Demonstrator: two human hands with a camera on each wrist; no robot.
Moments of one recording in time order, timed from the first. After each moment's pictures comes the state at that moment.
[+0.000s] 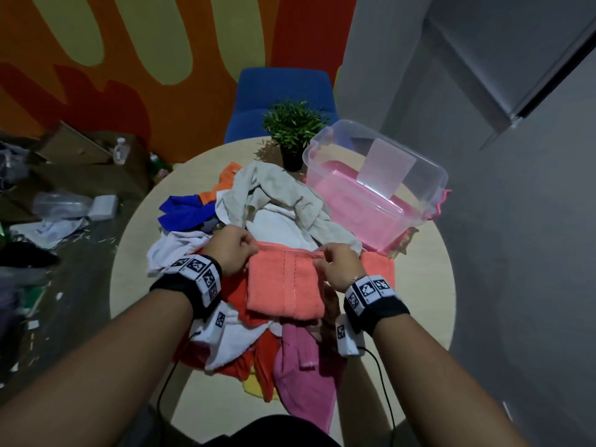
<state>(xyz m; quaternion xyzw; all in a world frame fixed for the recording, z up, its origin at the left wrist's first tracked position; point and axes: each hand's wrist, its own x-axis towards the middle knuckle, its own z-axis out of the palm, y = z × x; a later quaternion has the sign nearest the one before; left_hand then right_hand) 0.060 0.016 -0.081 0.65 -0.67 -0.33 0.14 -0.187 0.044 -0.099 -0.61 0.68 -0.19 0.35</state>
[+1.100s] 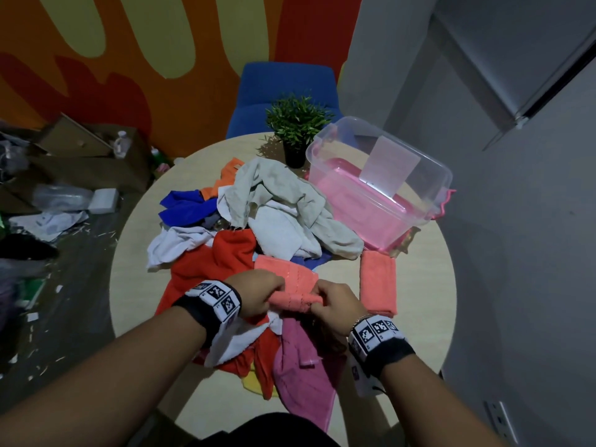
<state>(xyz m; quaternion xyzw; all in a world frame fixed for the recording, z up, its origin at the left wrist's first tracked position) 0.029 0.062 -0.106 0.42 -0.86 -0.27 -0.13 -0.191 0.103 -0.133 -0.69 0.61 -0.10 0.38</state>
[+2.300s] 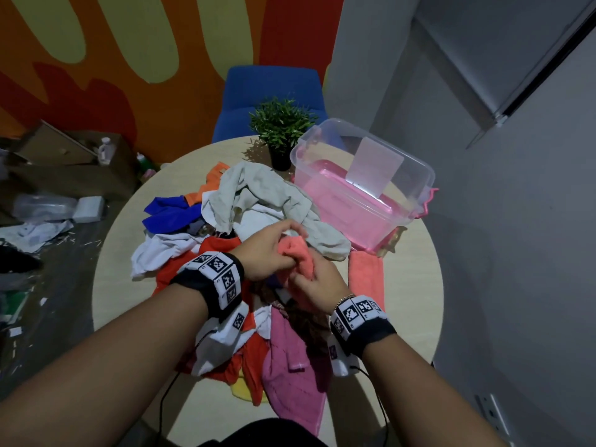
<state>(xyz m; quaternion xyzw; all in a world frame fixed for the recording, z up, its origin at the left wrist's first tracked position) -0.008 0.022 -0.062 0.42 -0.68 -0.56 0.21 -0.182 0.069 -0.121 -0.65 0.58 -0.29 0.39</state>
